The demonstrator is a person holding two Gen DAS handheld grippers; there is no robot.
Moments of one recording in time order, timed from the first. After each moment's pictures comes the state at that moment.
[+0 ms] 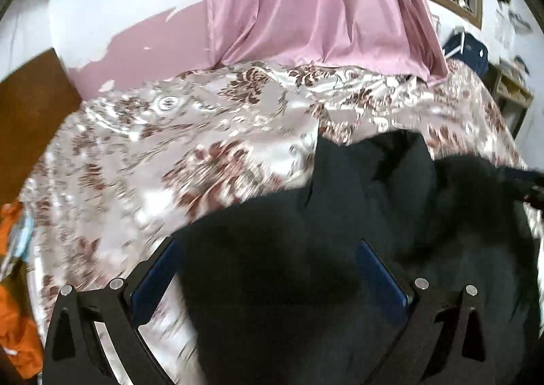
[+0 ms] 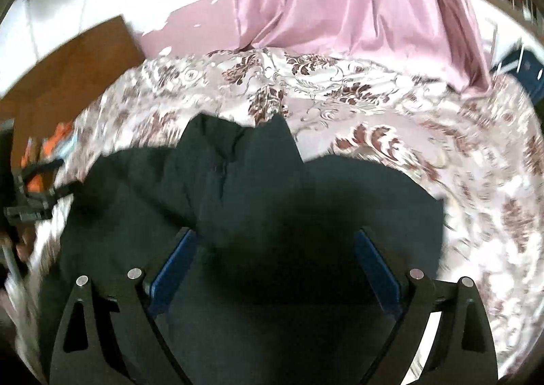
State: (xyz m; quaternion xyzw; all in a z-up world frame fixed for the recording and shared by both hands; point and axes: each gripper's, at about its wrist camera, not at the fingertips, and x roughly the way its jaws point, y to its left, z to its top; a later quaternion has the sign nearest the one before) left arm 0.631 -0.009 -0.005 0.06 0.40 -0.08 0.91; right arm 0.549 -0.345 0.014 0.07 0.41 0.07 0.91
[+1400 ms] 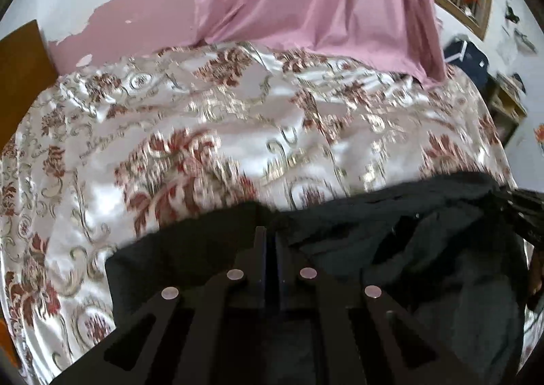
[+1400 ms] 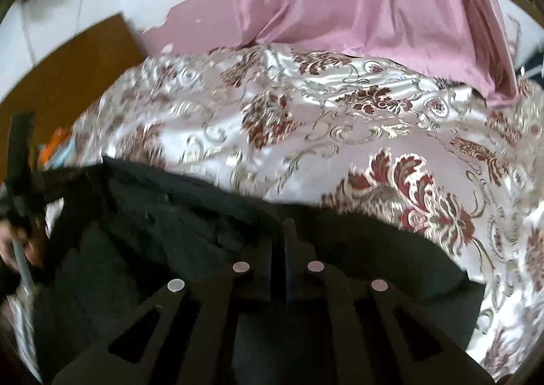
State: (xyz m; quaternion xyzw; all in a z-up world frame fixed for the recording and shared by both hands) left arm 0.657 -0.023 -0.040 0.03 0.44 -0.12 0.89; right arm 0.598 -0.338 -0.013 0.01 0.42 0.11 0.90
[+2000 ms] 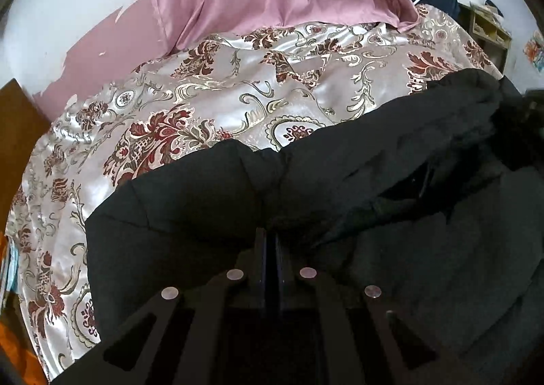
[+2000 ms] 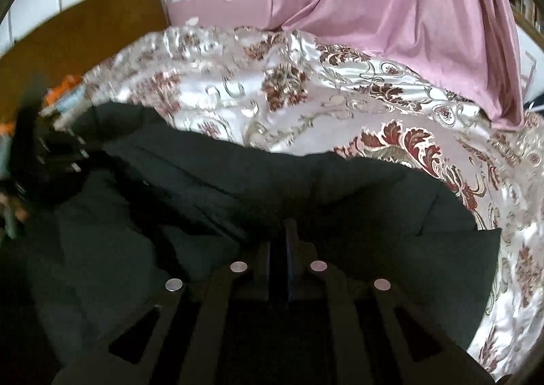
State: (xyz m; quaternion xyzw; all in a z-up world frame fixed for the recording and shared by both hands) left arm 0.617 -0.046 -0.085 0.16 0.41 -0.13 0.89; right arm 0.558 -0.337 -0.020 -0.02 0.40 0.14 0.90
